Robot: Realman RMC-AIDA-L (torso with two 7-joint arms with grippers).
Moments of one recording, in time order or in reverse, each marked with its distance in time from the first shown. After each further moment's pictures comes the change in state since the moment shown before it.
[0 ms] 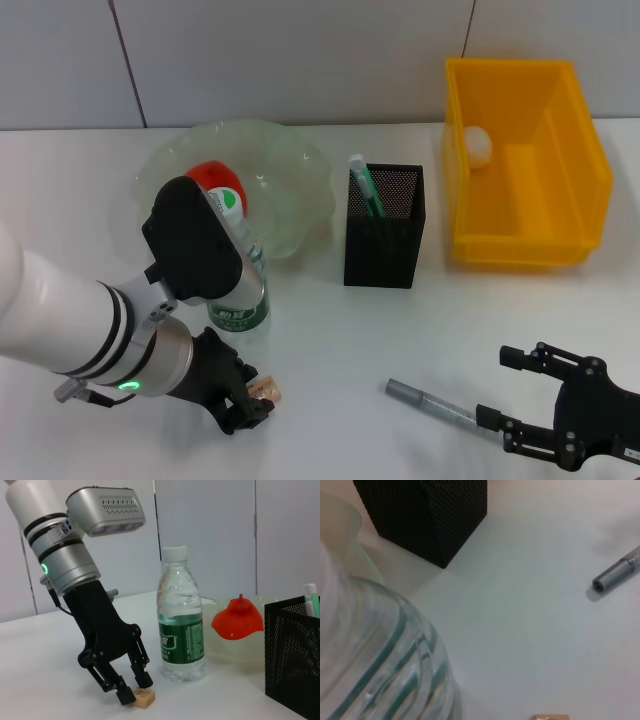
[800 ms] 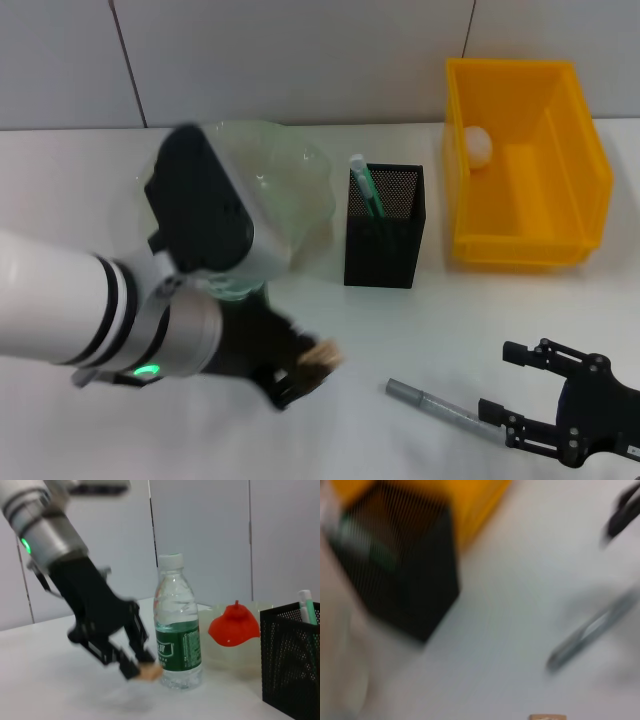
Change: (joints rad) left arm 0.079 0.002 0.016 0.280 -0.085 0.056 -0.032; right arm -0.006 0.005 0.017 0.001 0.006 -0.014 0.006
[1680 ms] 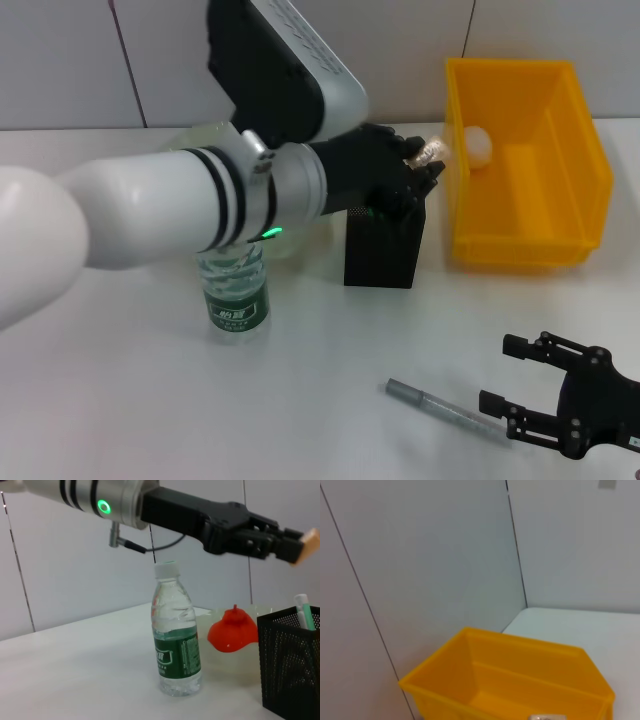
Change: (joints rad) left arm -0.176 -0.005 0.091 -0.283 -0.243 -0.718 0.150; right arm 0.010 -0.003 0.010 0.011 -0.005 -0.012 0.048
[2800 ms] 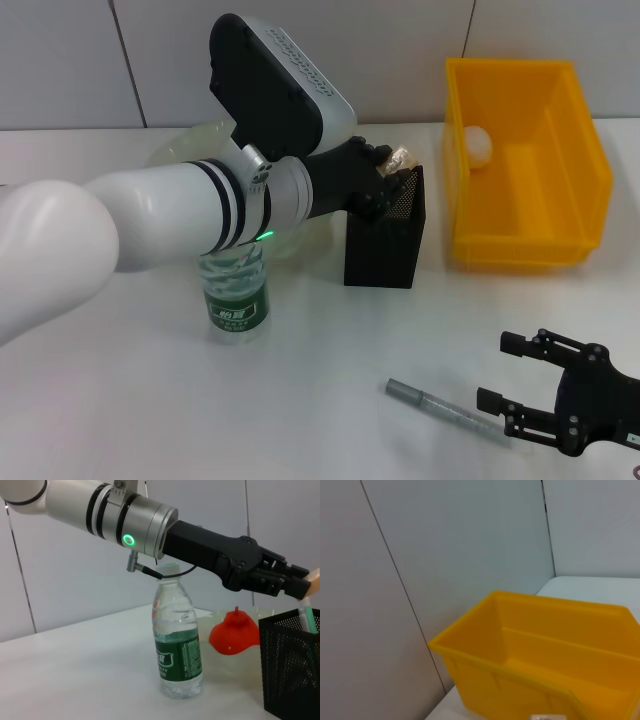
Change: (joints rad) left arm -0.063 0.000 0.012 -0.179 0.005 -0.118 0.014; right arm 0.008 0.000 0.000 -0.002 0.000 -0.001 0.004
